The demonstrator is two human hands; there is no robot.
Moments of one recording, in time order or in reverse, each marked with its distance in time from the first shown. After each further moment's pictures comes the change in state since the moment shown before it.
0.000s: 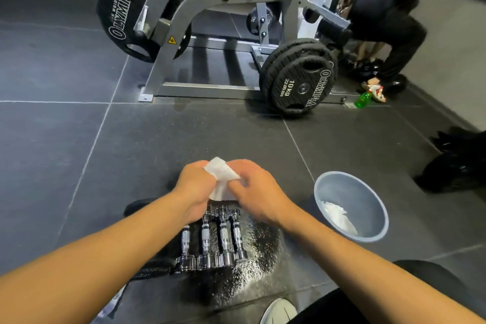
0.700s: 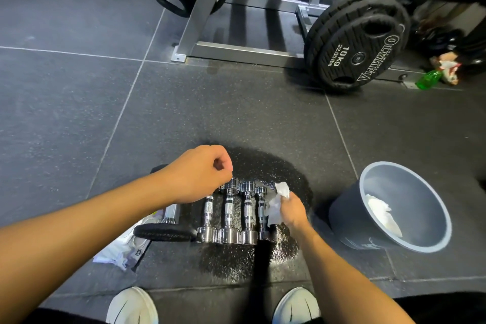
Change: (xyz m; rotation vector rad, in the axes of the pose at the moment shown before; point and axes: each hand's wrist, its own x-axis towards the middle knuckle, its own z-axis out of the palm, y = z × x) left_hand 0.000 -0.015 -0.067 0.941 -0.145 0.239; right_hand 0.014 0.223 0.139 0.248 0.002 0.830
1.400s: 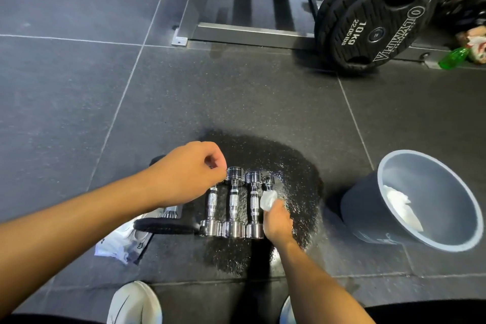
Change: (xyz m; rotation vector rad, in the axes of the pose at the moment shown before) left_hand 0.002 -0.017 0.008 -0.028 -0.014 -0.046; right_hand 0.012 0.043 0.076 -0.428 0.020 -0.017
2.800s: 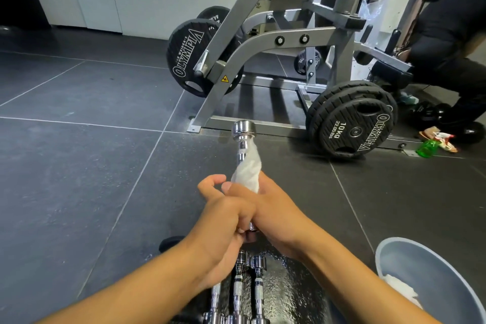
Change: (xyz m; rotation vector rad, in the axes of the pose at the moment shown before) left_hand -0.036 0.106 -0.029 -1.237 0.364 -0.006; right_hand -0.195 -0.220 -0.246 0.797 -0.406 -0.819
